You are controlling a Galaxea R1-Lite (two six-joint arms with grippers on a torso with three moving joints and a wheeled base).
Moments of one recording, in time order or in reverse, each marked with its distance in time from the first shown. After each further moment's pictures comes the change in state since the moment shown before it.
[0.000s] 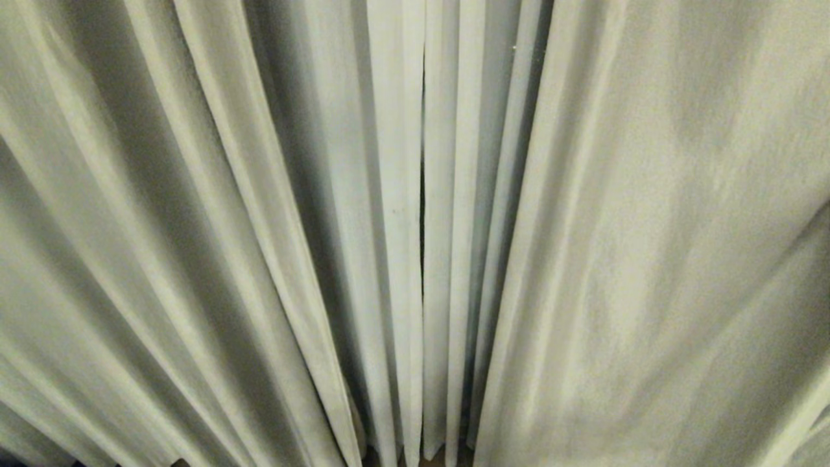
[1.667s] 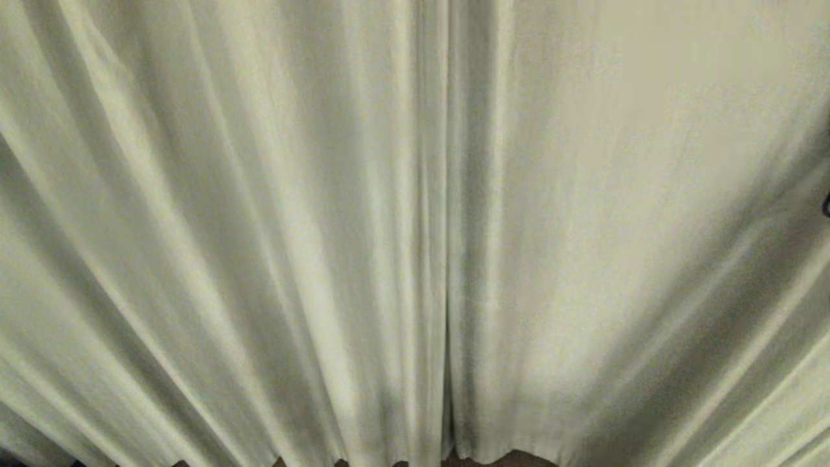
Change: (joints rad) left arm 0.000 0.000 0.000 0.000 0.000 0.000; right arm 0.024 0.301 -0.411 0.002 -0.129 -0.082
